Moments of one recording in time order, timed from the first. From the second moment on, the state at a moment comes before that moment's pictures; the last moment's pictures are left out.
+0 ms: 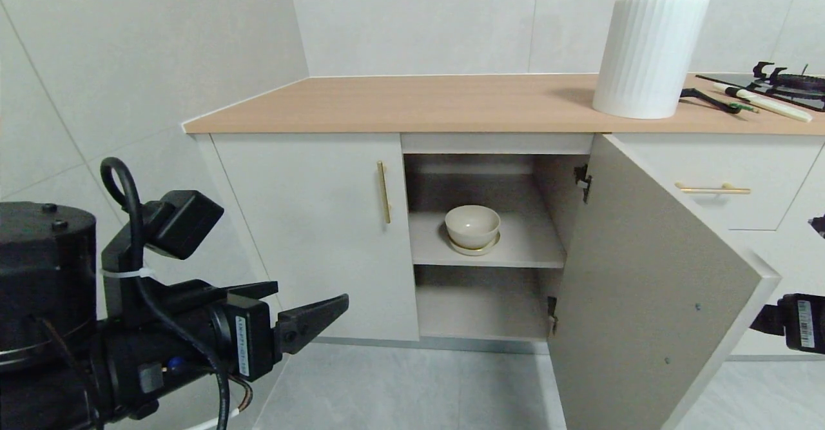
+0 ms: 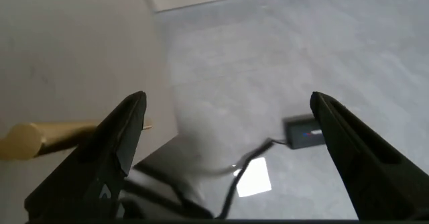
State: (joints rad) left arm -0.60 1.26 -0.62 -0.23 0.08 -0.29; right arm 0.18 1.27 -0.76 0.32 -0.37 0.31
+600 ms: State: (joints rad) left arm -0.59 1.23 -0.65 -0.23 0.09 -0.30; right arm 0.49 1.47 -0.85 0.17 -0.30 0.41
